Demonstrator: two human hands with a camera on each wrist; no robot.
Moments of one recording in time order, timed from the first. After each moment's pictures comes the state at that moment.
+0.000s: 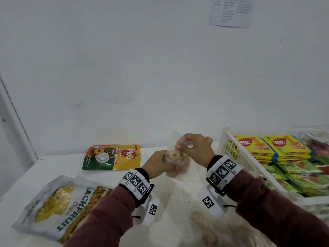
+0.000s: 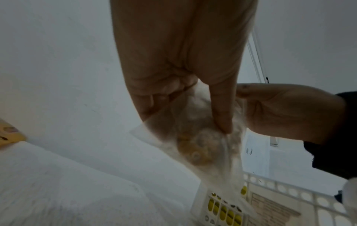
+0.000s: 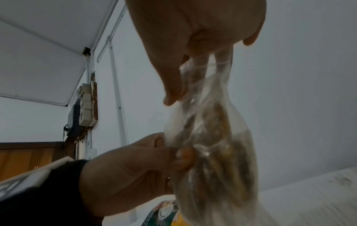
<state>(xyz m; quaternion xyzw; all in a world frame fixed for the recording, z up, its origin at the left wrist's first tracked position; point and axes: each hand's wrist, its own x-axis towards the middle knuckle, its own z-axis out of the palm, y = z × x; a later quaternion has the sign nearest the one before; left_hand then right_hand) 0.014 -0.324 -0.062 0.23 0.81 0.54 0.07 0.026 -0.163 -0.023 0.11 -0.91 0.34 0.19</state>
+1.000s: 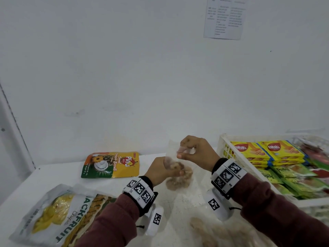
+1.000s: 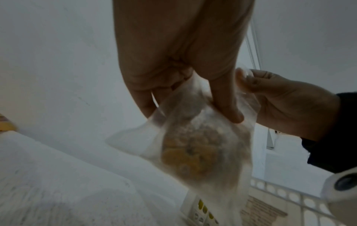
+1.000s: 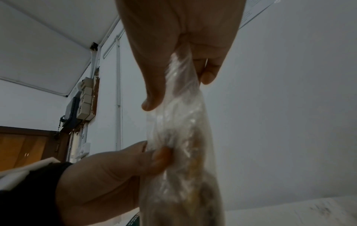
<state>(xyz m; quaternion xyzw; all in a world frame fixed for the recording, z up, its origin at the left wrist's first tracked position) 0.013 -0.314 -0.072 0.20 0.75 0.63 0.09 0.036 -0.151 -0.009 0.23 -0.86 0.43 0.16</state>
